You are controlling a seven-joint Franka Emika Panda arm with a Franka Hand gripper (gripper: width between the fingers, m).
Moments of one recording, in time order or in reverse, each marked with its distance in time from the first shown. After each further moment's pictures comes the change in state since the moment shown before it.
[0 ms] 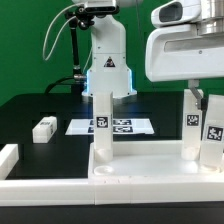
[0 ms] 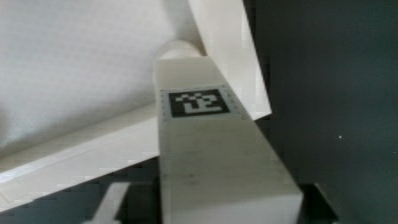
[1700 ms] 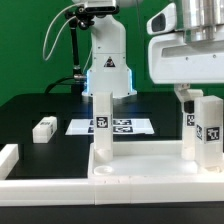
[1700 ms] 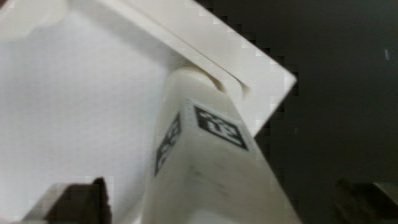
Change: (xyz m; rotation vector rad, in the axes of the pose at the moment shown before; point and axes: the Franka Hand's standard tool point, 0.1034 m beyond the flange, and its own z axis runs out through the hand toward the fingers) arm -0.003 0.011 0.008 -0.005 -0.077 0.476
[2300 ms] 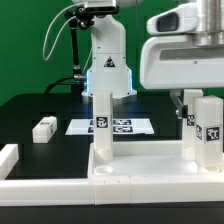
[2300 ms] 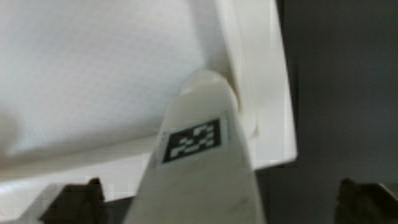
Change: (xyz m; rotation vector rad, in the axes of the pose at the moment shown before) arm -0.009 -0.003 0.007 -0.099 -0.035 -0.751
